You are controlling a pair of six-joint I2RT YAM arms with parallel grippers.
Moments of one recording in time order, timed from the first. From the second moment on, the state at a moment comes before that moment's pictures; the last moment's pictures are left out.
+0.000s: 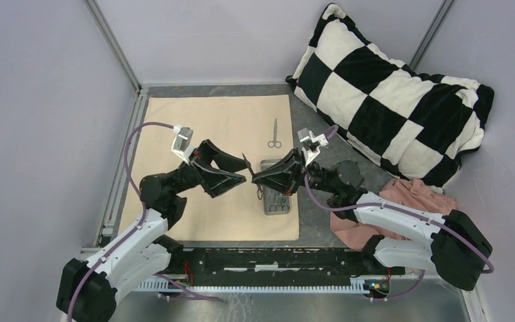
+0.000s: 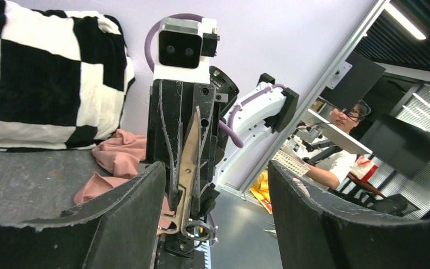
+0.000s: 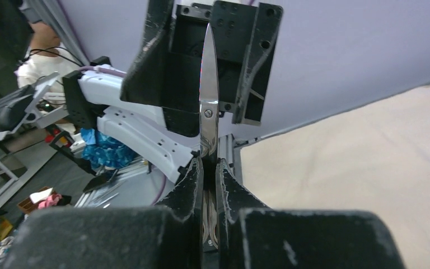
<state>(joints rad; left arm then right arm) -0.47 0.83 0.44 1.06 0.79 -1.09 0.85 1.15 0.57 0.96 -0.58 0.62</state>
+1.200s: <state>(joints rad) -0.53 0.84 0.60 0.58 0.70 -0.88 0.74 1.11 0.56 0.87 -0.56 0.66</state>
